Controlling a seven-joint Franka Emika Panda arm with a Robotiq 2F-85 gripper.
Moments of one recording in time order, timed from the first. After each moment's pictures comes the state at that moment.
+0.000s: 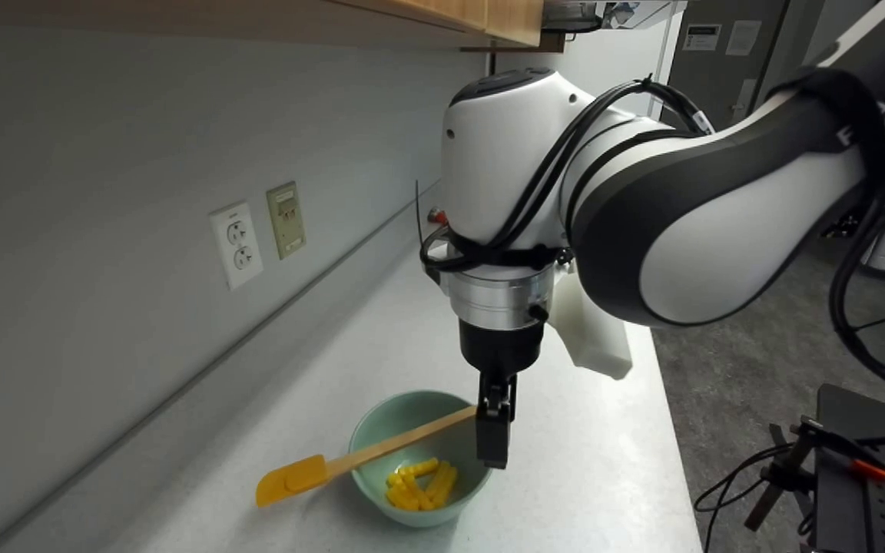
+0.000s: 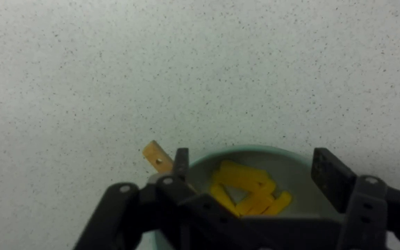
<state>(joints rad) 0.29 0.35 0.22 -2.04 -0.21 2.32 0.15</state>
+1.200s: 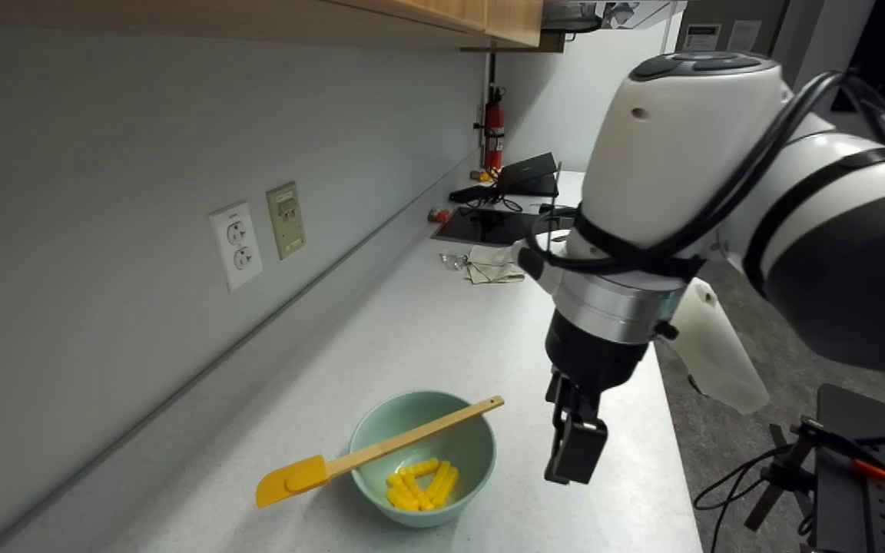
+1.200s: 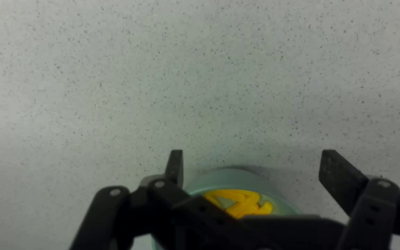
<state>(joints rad) 0.29 0.10 0.23 -2.40 -0.23 2.61 0.21</state>
